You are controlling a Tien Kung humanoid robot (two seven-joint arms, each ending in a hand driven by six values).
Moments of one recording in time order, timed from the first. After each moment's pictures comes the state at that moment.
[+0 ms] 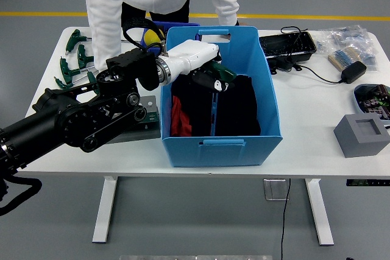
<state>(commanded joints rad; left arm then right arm) -1.00 0.14 -0.48 -1.02 1.71 -0.05 0.12 0.21 -0.19 0.40 0.19 -0.51 -0.07 -0.12</state>
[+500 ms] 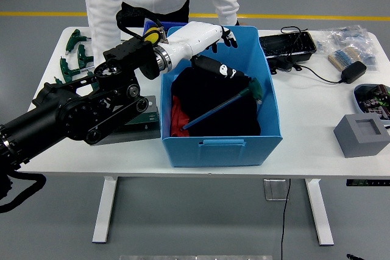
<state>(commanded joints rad) -1.02 0.13 -0.55 -1.02 1.74 0.10 0.00 0.22 -0.20 0.41 0.19 -0.54 -0.06 -0.13</state>
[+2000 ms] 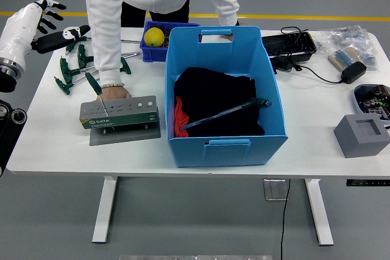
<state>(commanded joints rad) -0.38 0.32 -1.46 -1.32 2.03 0.08 0.14 0.18 -0.18 0.37 0.19 -0.45 -0.09 -0.11</state>
